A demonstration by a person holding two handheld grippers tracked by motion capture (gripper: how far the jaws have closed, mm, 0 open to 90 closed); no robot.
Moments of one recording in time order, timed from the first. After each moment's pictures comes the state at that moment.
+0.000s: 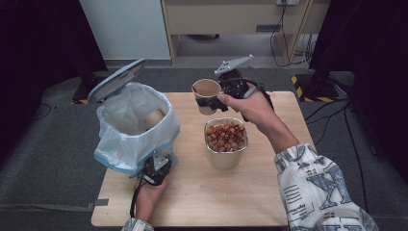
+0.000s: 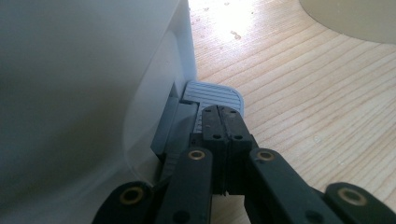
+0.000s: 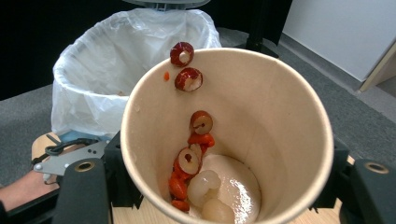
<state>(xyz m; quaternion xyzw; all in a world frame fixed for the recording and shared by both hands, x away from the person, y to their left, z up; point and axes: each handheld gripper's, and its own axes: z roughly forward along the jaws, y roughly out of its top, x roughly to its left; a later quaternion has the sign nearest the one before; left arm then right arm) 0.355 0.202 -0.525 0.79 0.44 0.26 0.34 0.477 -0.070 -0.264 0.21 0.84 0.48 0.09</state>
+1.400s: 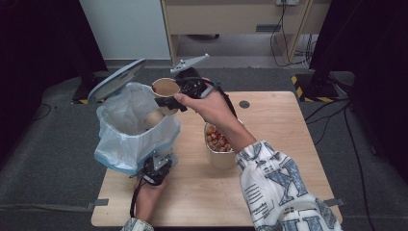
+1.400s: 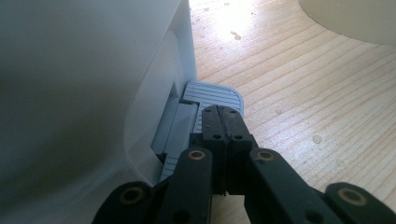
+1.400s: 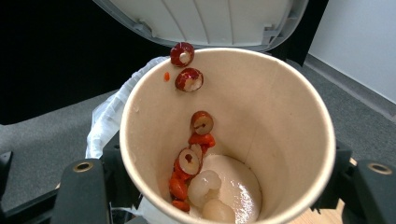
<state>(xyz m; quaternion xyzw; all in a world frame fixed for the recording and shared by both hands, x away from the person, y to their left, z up) 0.356 0.203 -0.525 0.79 0.44 0.26 0.34 0.469 0.030 -0.256 0.20 0.83 0.52 0.07</state>
